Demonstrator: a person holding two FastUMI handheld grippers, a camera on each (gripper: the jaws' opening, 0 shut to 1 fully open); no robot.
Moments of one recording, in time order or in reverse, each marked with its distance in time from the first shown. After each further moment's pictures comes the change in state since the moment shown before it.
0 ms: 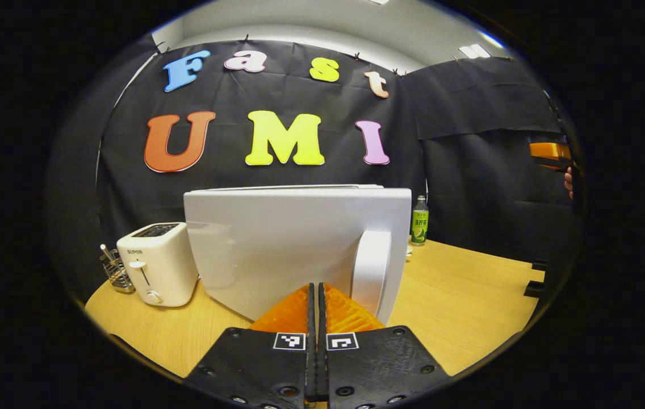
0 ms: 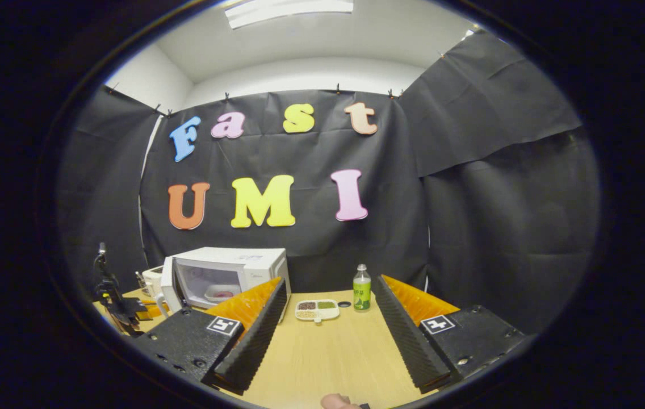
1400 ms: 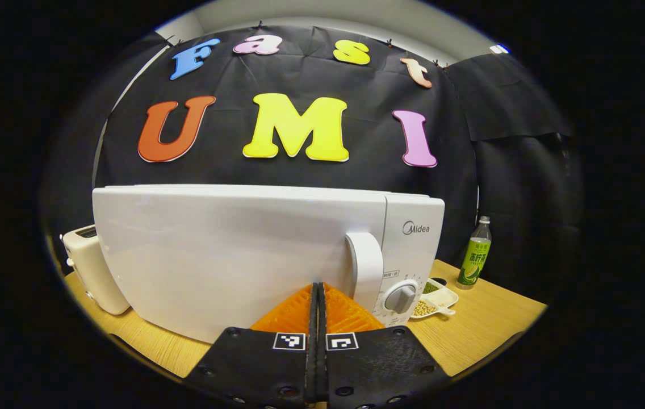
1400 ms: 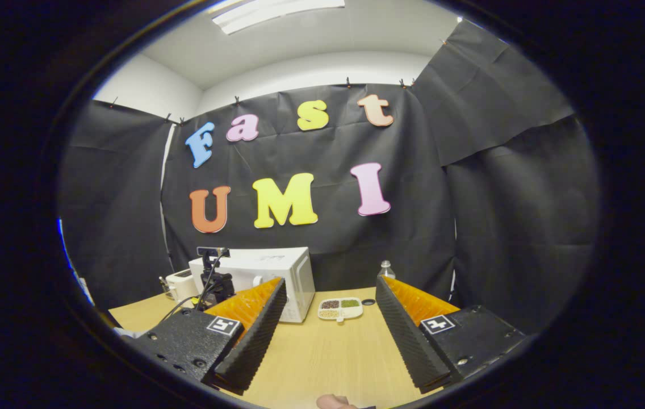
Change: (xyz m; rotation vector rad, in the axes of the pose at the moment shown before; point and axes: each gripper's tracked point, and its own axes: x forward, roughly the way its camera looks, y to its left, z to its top) left arm 0.199 -0.024 0.028 -0.071 -0.003 0.214; right arm 0.002 0.012 0.008 0.058 0.029 0.135
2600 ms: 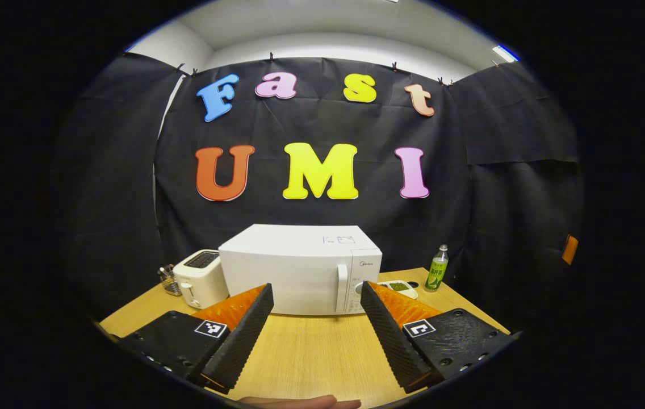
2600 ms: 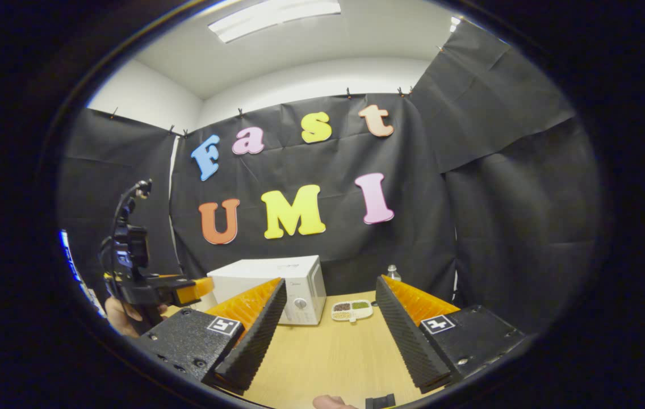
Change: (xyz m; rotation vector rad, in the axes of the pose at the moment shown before) left arm -0.292 -0.009 0.158 0.019 -0.008 0.175; right arm -0.057 0.039 0.042 0.012 -0.053 0.001
